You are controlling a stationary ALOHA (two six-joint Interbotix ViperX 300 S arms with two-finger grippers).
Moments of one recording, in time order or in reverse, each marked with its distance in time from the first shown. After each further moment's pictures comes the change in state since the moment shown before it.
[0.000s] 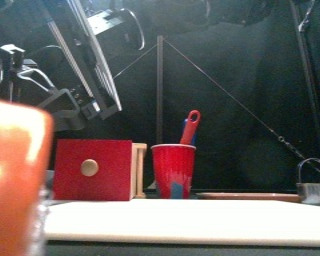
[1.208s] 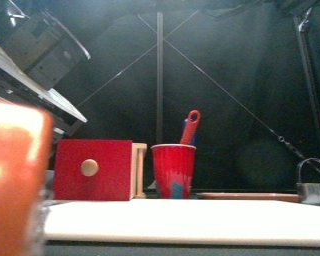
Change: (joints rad) left arm 0.002 0.000 0.021 0.000 0.026 0.000; right arm 0.011 0.235 -0.330 0.426 0.285 -0.554
